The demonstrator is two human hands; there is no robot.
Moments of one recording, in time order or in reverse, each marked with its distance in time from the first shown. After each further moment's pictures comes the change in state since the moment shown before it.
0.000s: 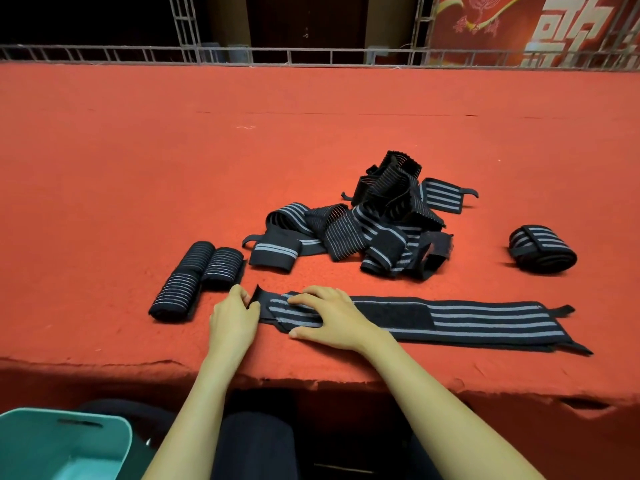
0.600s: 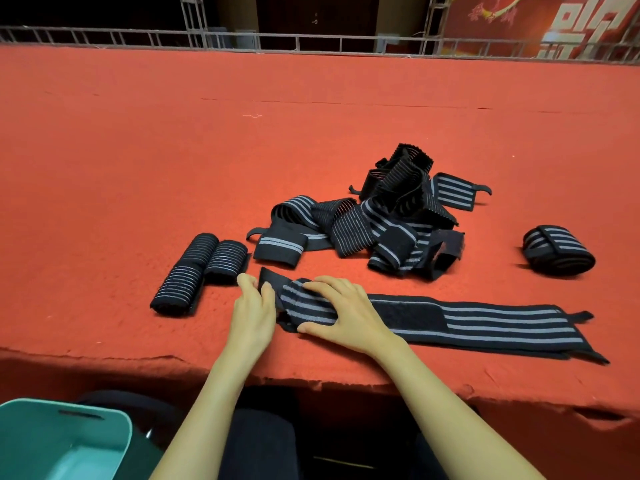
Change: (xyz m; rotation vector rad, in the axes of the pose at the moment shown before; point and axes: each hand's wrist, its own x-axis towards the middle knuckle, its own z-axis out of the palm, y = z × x) left_hand -0.017 0.025 0.002 -0.333 -0.060 0.011; right_hand -0.004 0.011 0.007 0.016 0.250 -0.035
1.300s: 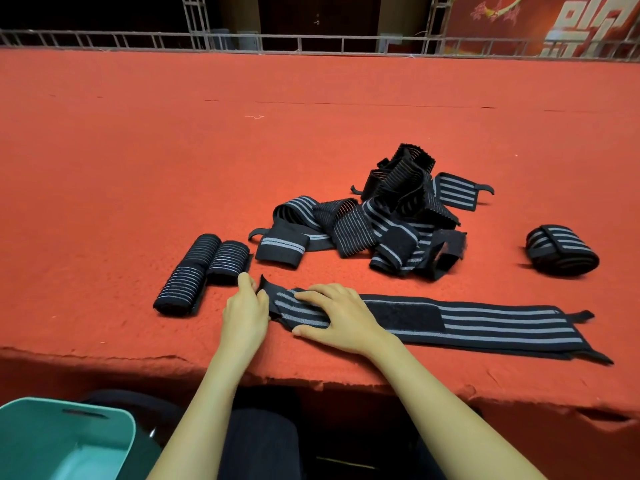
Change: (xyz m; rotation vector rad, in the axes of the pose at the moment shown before) left_hand 0.014 -0.020 -0.005 0.238 -0.006 0.011; right_hand 0.005 -0.005 0.004 -0.078 -0.147 -0.011
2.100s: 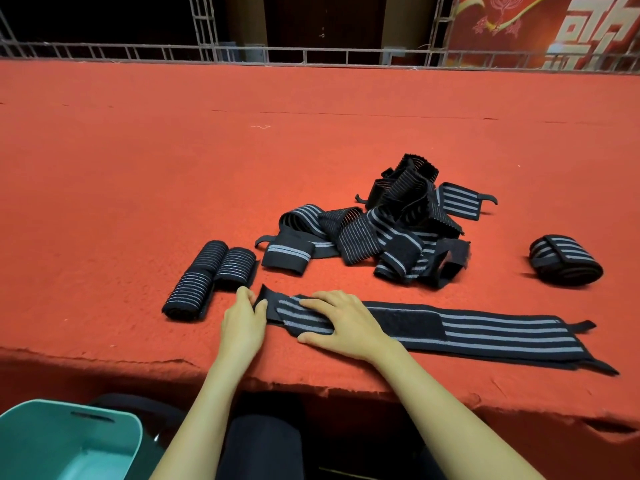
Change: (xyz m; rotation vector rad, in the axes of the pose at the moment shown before) left_hand -0.001 -0.009 -0.007 0.001 0.035 -0.021; right_hand 0.003 0.001 0.002 -0.044 -0.022 -0.026
